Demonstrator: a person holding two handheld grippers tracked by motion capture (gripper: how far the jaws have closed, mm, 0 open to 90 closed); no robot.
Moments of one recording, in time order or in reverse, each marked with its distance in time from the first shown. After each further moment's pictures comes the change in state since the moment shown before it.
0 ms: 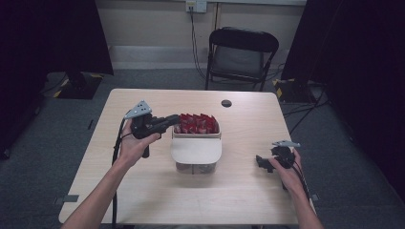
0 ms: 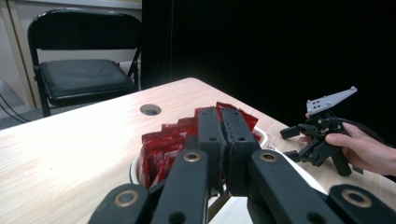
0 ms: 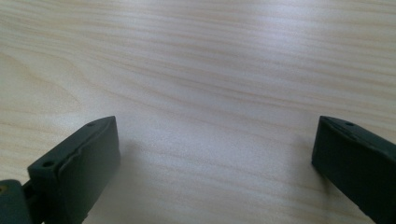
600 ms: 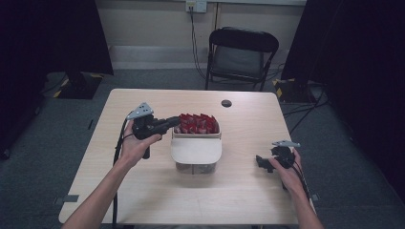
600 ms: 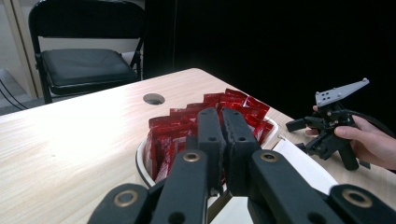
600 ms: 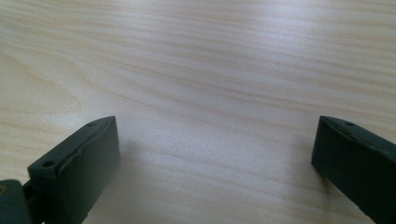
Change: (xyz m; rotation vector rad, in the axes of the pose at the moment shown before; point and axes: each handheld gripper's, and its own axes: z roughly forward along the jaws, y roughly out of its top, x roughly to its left) left arm 0.007 -0.011 0.007 0.042 0.012 -0.019; right arm 0.000 0.000 0.000 0.000 0.000 0.000
